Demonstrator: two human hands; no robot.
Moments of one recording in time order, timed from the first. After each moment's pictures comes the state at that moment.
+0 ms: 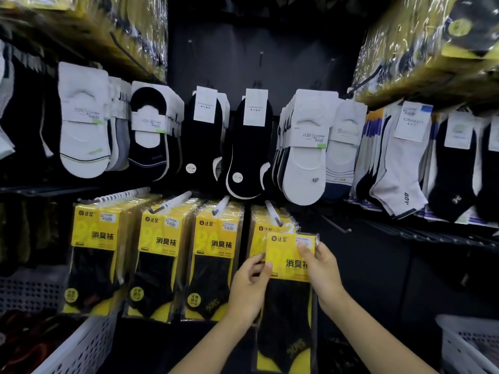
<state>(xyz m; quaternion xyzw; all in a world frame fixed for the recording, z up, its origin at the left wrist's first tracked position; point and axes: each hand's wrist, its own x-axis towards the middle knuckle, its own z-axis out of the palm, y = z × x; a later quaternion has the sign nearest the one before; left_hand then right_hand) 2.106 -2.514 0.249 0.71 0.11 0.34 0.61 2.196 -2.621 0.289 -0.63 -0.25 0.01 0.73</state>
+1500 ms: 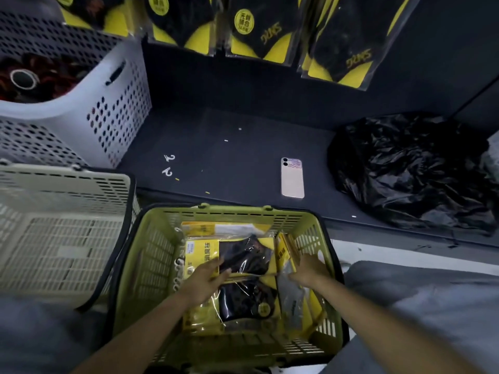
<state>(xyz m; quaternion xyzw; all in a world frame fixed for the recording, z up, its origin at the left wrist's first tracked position) 1.848 -2.538 -0.147 0.78 0.32 -0.17 0.51 2.043 -2.710 -0.102 -0.90 -0.19 0.39 -0.03</state>
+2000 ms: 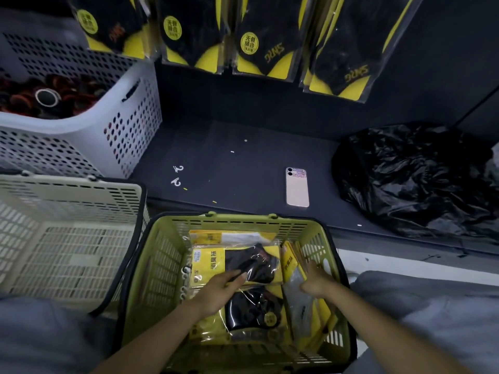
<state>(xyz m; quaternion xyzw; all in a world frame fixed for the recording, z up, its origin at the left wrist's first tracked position) 1.855 -2.552 -0.128 0.74 0.31 -0.17 0.58 2.048 -2.719 -0.105 -0.88 -0.15 0.45 0.04</state>
